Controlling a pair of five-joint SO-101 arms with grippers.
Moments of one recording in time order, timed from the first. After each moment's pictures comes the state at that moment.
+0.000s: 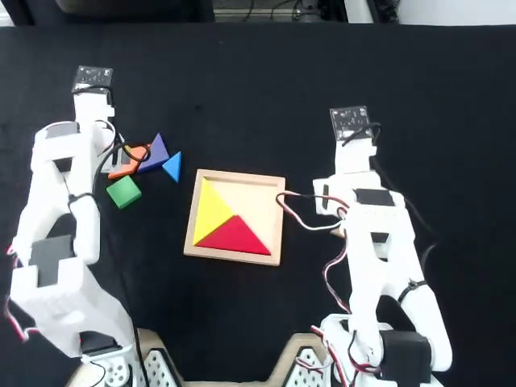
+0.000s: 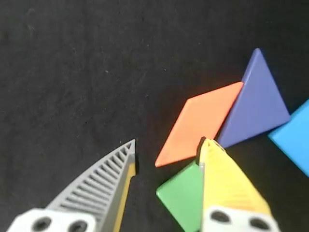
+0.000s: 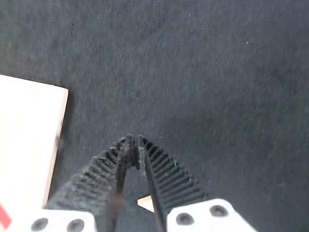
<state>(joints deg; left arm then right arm) -17.3 14.0 11.0 50.0 -16.1 2.9 -23.0 53.5 38.4 9.7</state>
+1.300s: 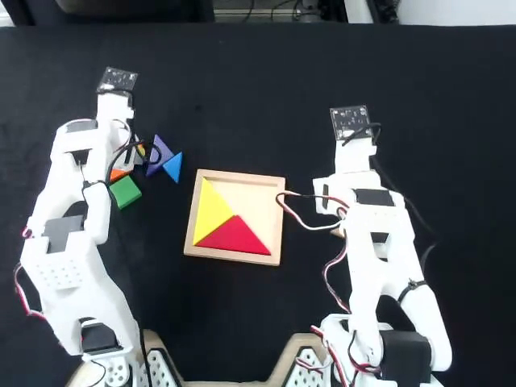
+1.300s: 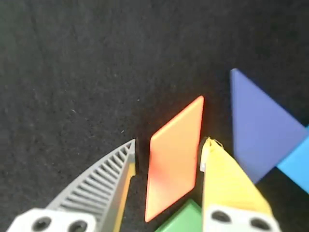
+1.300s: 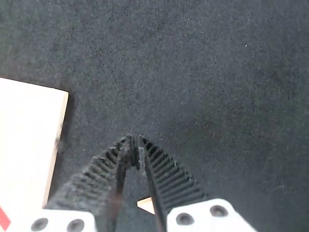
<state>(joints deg) -14.6 25.7 4.2 44.8 -21.8 2.9 -23.0 53.5 37.8 9.7</state>
